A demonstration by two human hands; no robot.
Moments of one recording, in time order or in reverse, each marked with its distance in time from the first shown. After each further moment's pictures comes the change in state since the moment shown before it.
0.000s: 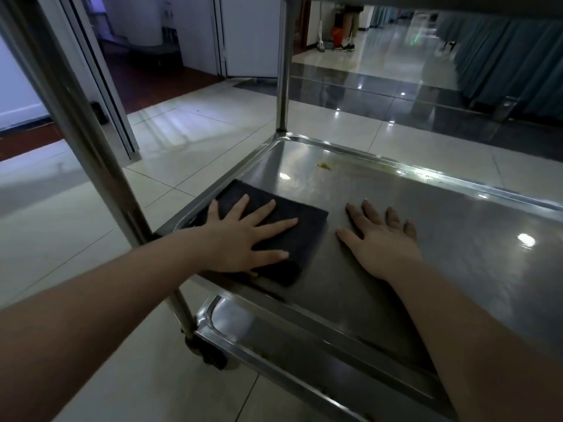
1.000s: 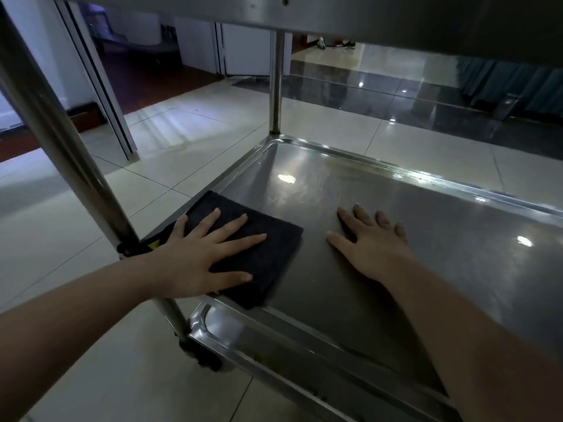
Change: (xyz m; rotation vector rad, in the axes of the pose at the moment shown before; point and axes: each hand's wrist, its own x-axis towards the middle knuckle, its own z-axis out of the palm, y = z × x) left_hand -0.049 -0.006 0.001 -0.033 -0.002 -0.021; right_hand 0.000 0.009 -0.012 0.017 -0.048 -0.041
